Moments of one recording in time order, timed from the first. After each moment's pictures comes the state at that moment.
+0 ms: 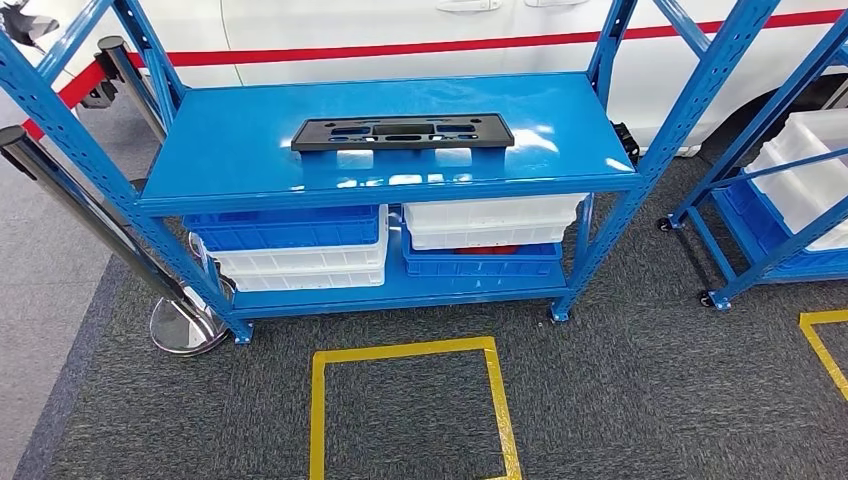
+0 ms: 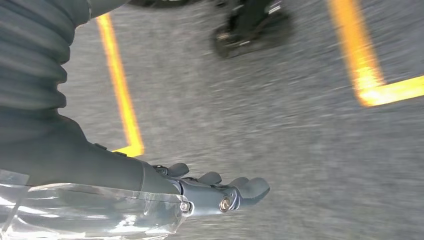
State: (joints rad) left arm -0.01 -0.02 0.99 -0.25 -1.29 0.34 -0.01; right arm 0.02 0.10 0.13 -0.27 -0.23 -0.54 -0.37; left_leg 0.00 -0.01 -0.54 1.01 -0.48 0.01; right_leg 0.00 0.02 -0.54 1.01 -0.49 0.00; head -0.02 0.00
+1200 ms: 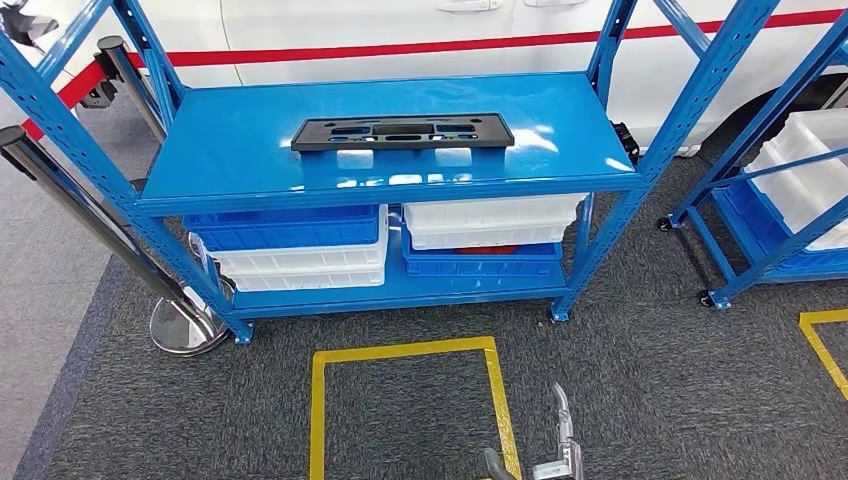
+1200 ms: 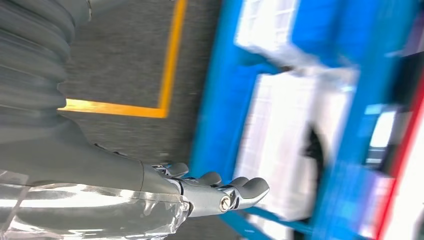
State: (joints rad) left arm -0.02 -0.04 1.11 -0.23 -1.37 0.40 -0.02; right arm 0.28 -0.03 0.49 -1.48 0.12 -0.66 -0.51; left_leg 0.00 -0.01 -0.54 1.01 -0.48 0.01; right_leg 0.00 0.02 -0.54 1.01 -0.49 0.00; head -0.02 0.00
